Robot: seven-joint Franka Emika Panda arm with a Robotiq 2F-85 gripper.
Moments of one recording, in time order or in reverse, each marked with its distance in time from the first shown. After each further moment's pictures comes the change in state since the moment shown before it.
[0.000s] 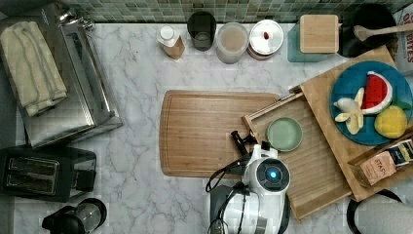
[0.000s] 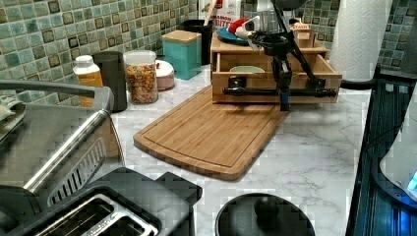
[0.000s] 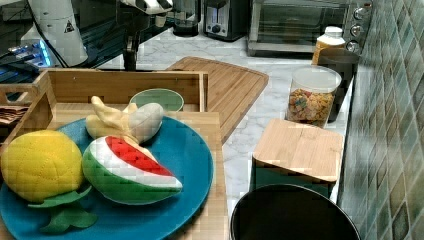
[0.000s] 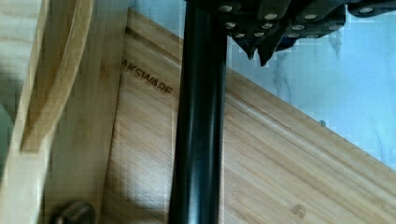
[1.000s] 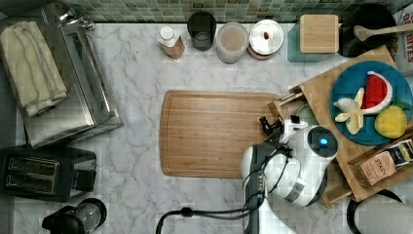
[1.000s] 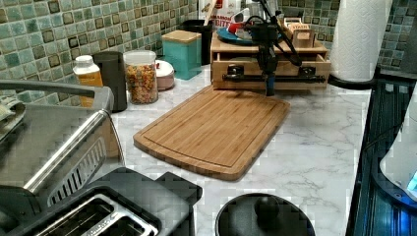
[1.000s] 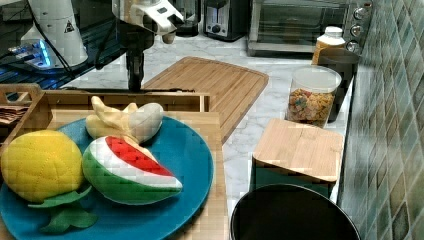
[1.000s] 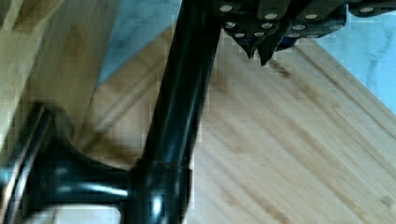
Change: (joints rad) arm -0.035 0.269 -0.120 0.338 0.157 -0.105 -0.439
